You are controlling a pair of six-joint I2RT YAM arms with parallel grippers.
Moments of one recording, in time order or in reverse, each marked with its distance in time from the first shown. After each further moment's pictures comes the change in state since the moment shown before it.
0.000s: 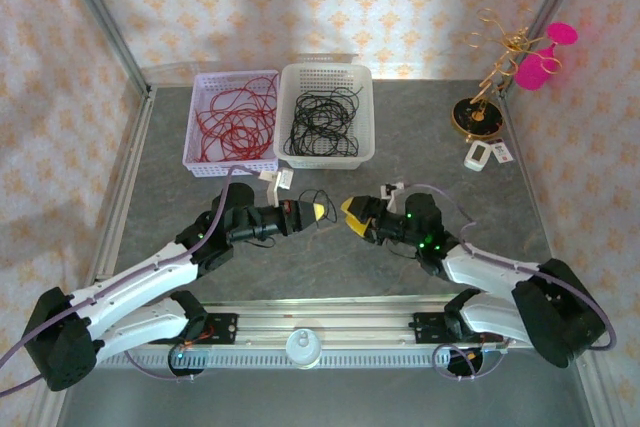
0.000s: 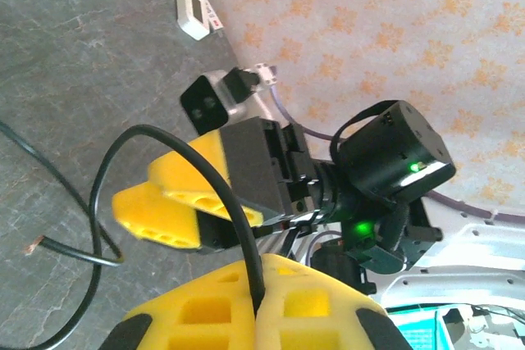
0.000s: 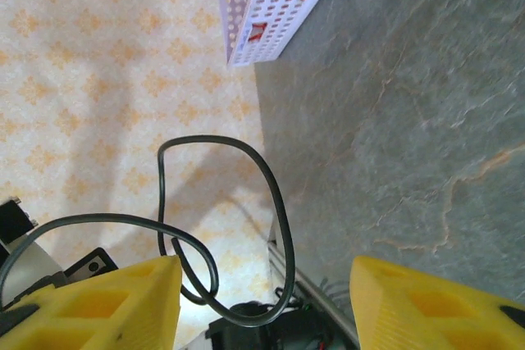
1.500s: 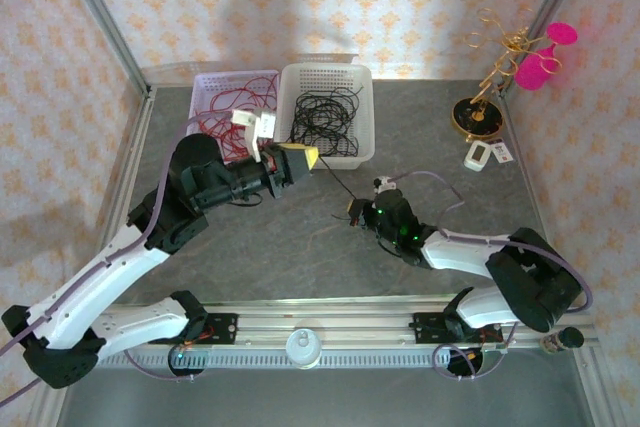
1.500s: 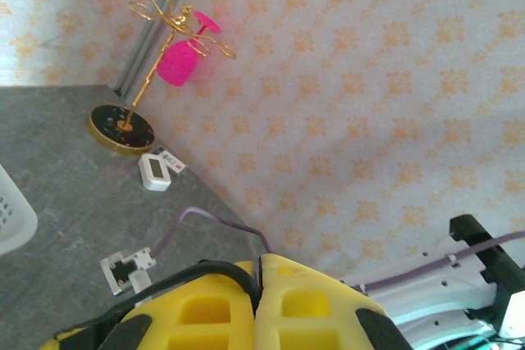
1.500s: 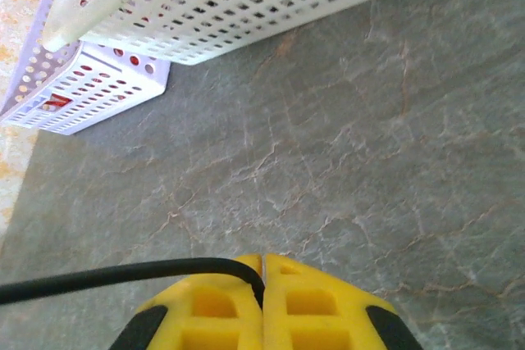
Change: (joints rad) left arm 0.000 0.027 0.616 -0.390 -0.109 0.307; right arm 0.108 0.198 0.130 -0.196 0.573 -0.619
